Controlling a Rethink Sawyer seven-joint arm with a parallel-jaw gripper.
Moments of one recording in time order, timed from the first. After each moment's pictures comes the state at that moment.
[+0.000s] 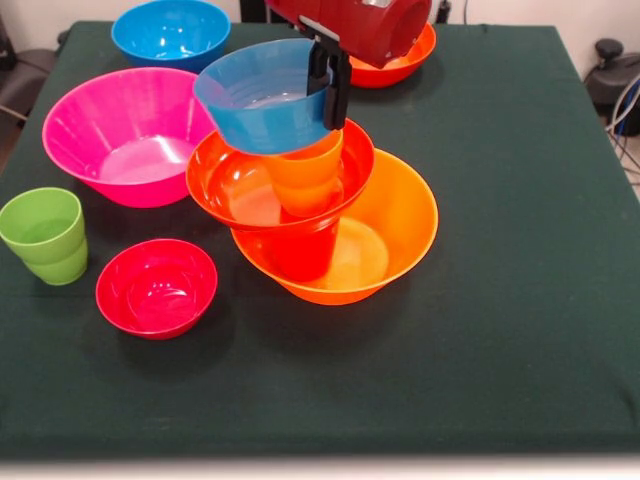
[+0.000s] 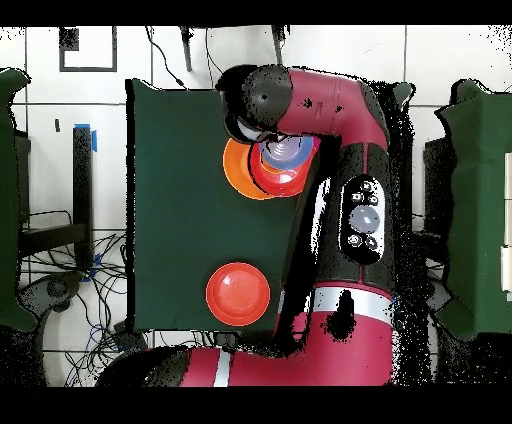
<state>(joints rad) -0.21 -0.52 -0.01 1.04 -0.07 0.99 2.35</state>
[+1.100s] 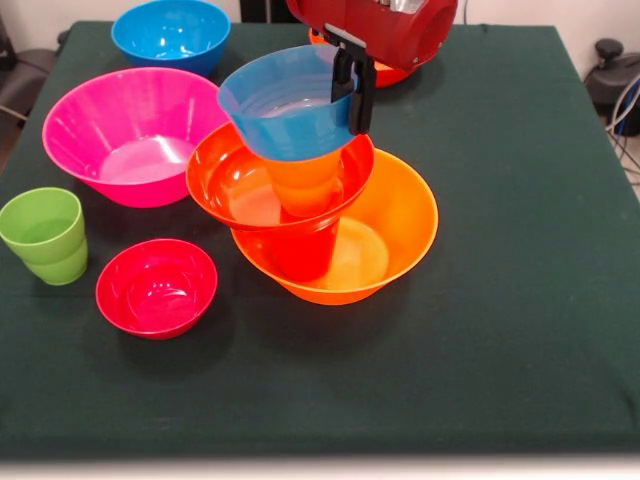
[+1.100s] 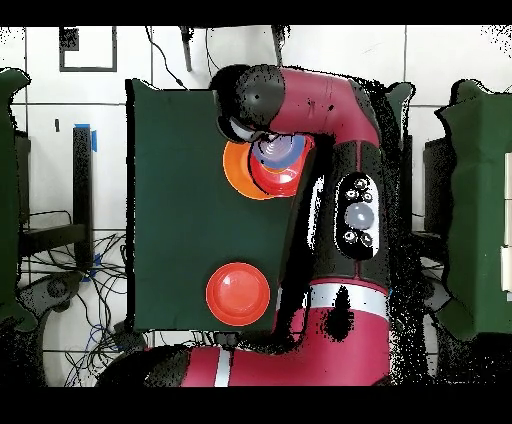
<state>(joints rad) -0.21 -0.52 0.02 1.05 -0.07 0.99 2.35</state>
